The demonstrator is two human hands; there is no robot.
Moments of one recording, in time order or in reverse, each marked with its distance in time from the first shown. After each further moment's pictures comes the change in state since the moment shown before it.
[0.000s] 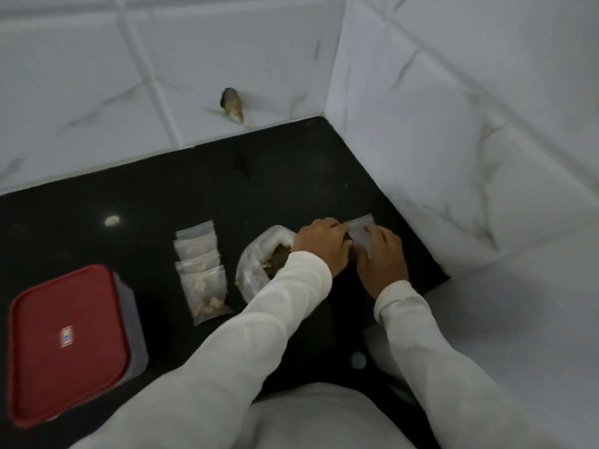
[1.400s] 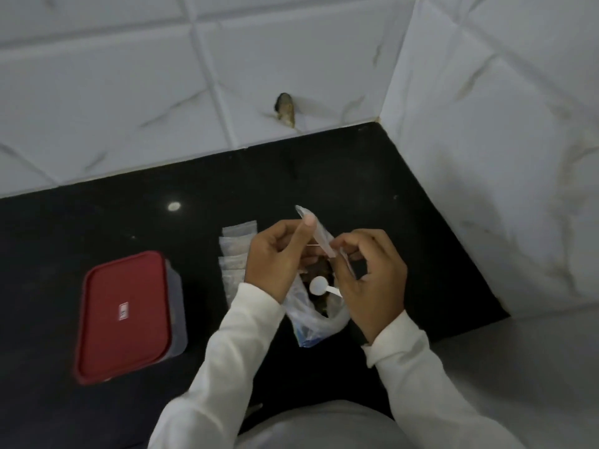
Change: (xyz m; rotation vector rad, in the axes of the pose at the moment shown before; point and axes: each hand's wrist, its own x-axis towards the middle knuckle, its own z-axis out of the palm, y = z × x) left_hand -0.092 -0.028 -0.086 -1.371 0.484 -0.483; right_hand -0.044 -0.108 -0.020 0.537 0.210 -0.475
